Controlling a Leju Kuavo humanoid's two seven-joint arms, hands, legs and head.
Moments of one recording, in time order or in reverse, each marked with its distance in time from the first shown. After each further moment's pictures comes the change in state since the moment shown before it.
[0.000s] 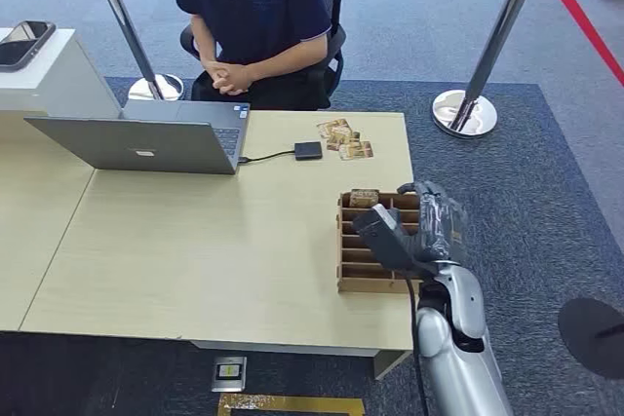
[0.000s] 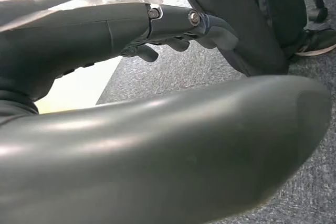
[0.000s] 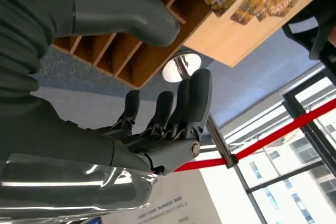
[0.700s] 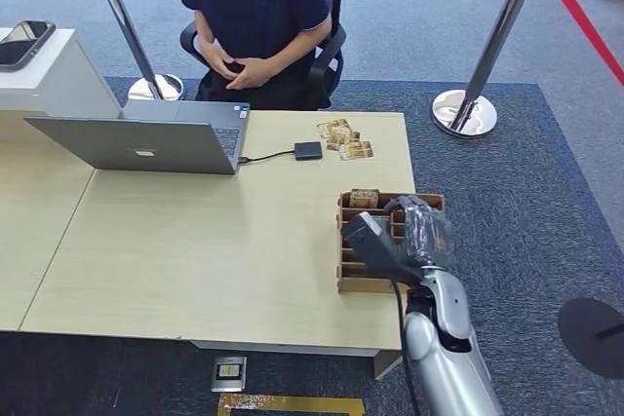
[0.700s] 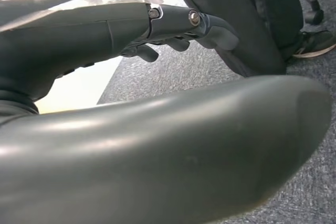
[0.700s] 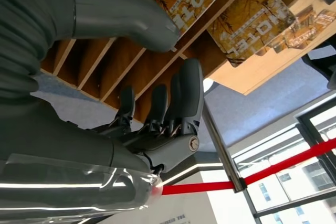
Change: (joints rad) left arm 0.000 0.001 -0.010 0.000 -0.013 -0.004 -0.002; right arm -0.010 0.006 0.013 0.055 0.007 -0.003 0.039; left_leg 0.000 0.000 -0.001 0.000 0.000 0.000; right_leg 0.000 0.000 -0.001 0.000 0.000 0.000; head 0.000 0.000
